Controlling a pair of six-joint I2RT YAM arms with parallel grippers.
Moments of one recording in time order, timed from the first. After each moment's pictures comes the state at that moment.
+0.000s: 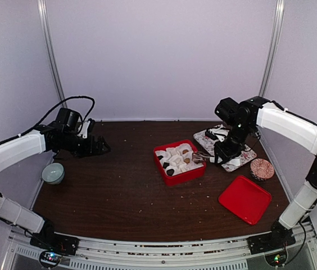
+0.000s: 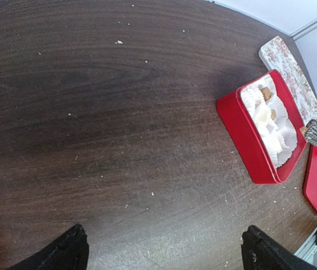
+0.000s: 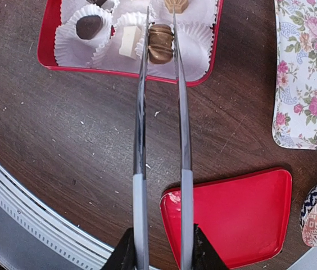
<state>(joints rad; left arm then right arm) -0.35 1.34 1.00 -0.49 0.27 -0.34 0.56 1.62 1.50 -1.23 -0.12 0.06</state>
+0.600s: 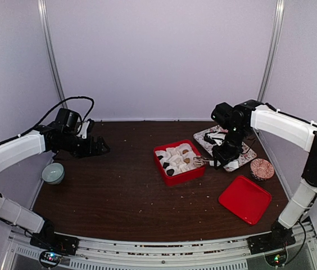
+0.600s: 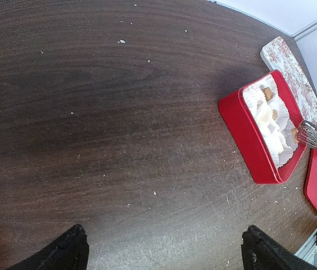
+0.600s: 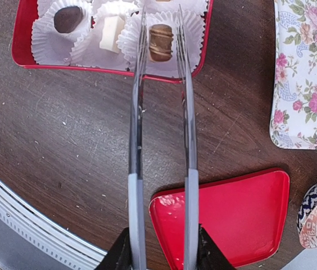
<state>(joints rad) -0.34 1.33 0.99 -0.49 0.27 -0.34 0.56 1.67 1.48 -1.22 -0.09 0.06</state>
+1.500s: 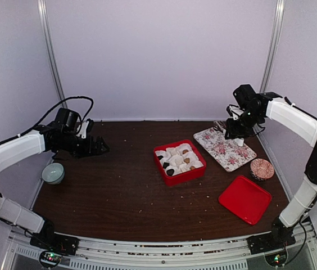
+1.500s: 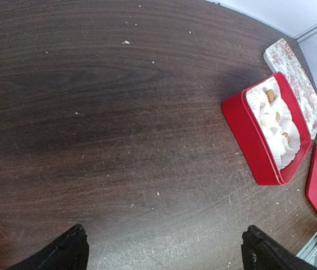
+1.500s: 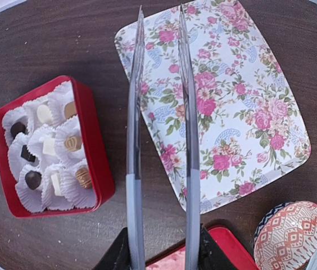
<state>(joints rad) -0.33 1.33 0.99 -0.50 0.26 -0.34 0.32 1.65 1.54 -0.97 0.00 0.24</state>
